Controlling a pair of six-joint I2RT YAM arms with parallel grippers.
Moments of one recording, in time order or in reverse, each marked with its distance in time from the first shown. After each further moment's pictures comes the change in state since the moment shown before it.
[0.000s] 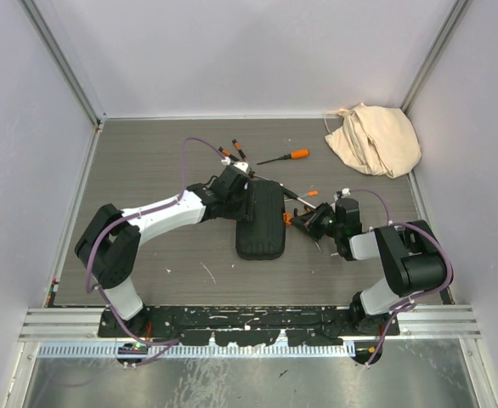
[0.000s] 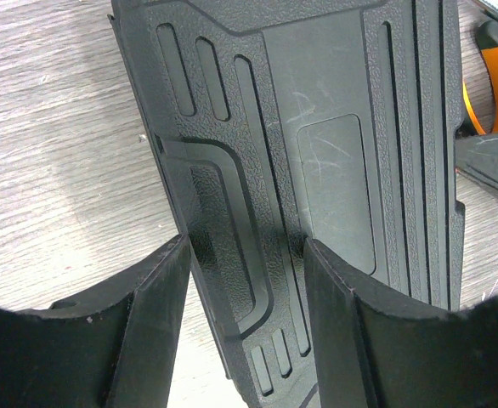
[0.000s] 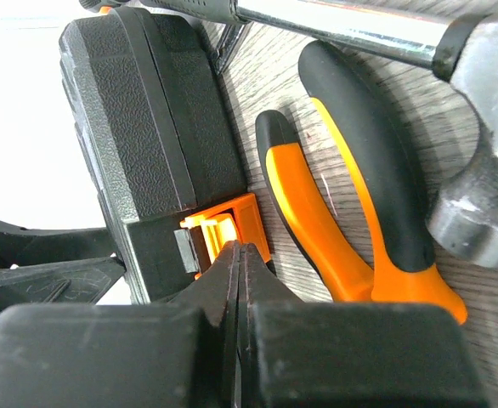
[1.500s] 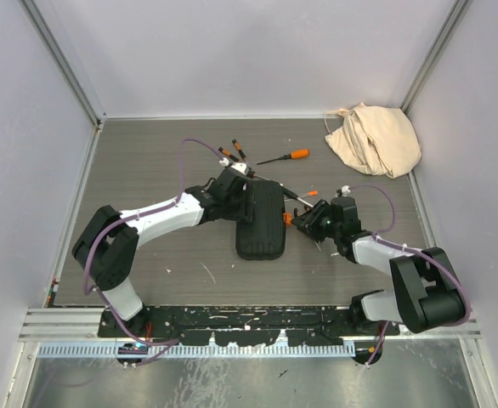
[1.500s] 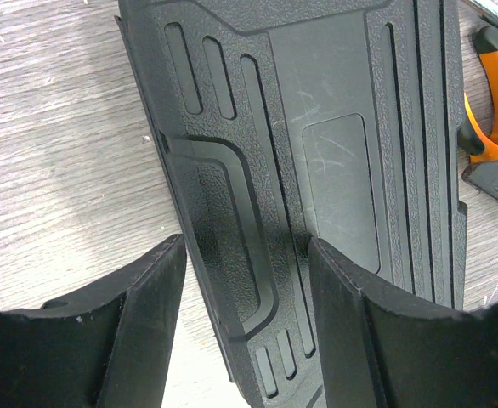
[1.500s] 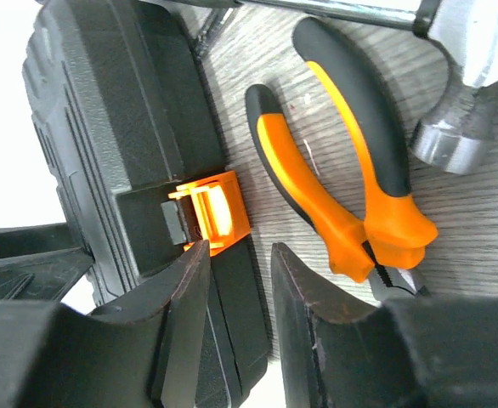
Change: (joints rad) left arm 0.000 -0.020 -0.038 0.038 -0.009 -0.002; right arm 0.074 -0.246 0.050 -0.373 0.201 -0.120
